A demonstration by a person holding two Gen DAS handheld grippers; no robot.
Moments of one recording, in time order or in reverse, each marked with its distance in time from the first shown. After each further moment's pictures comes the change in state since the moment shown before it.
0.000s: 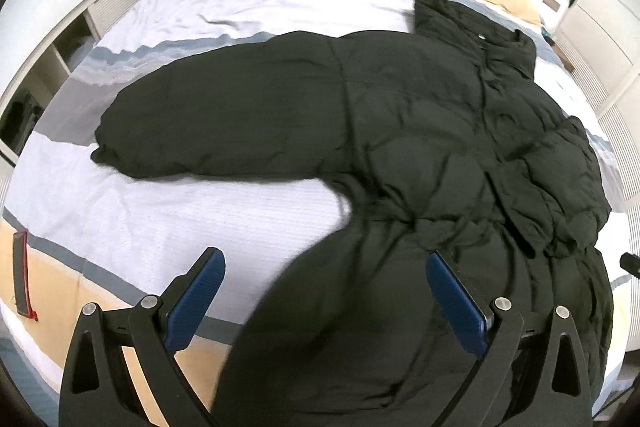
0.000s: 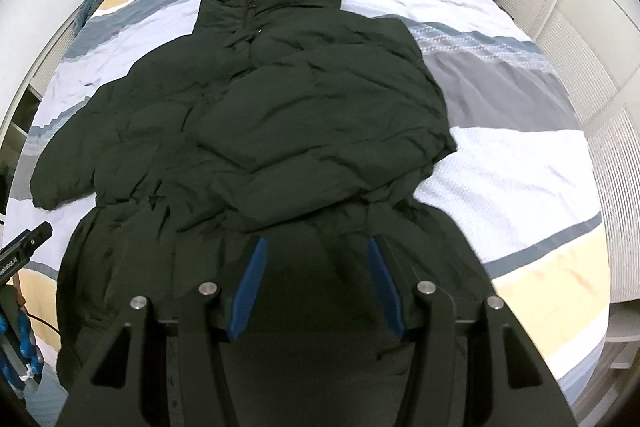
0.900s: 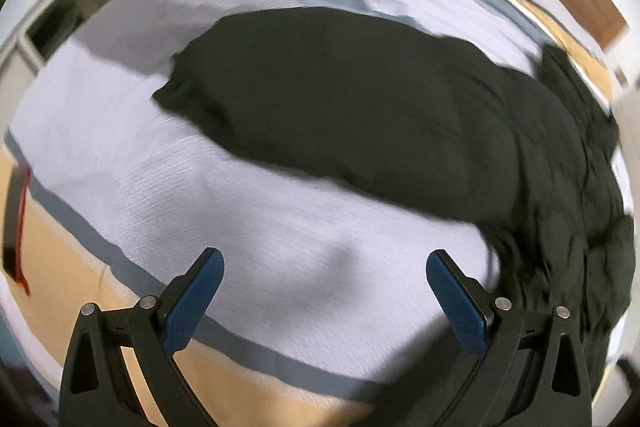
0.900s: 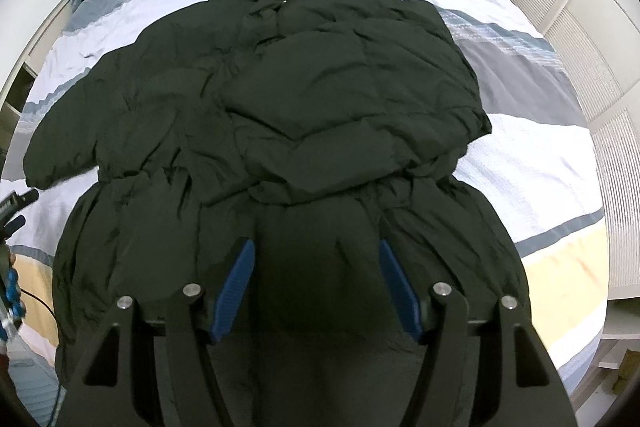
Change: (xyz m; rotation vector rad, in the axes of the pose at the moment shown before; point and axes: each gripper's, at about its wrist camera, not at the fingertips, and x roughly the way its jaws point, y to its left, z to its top) left arm 0.054 0.161 0.021 -0.324 0.077 0.046; right arm 0.016 0.043 -0.014 -0.039 0.064 -0.039
